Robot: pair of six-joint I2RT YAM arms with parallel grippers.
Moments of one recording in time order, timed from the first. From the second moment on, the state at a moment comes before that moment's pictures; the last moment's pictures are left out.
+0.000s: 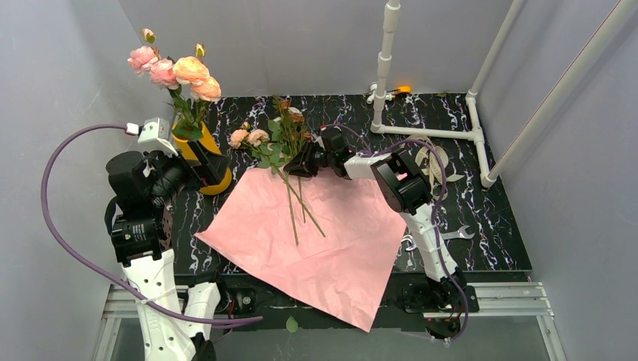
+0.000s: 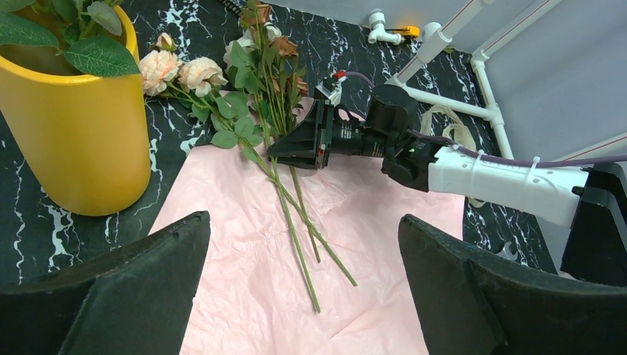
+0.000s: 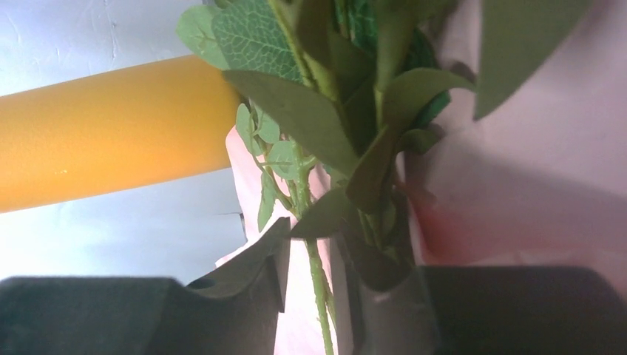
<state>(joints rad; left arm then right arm) 0.25 0.77 1.27 -0.83 0.54 -0.28 0.64 2.44 1.60 0.36 -0.63 1.19</state>
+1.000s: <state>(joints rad) 0.25 0.76 1.27 -0.84 0.56 -0.26 0.65 2.32 1.60 0.36 -0.66 1.08</state>
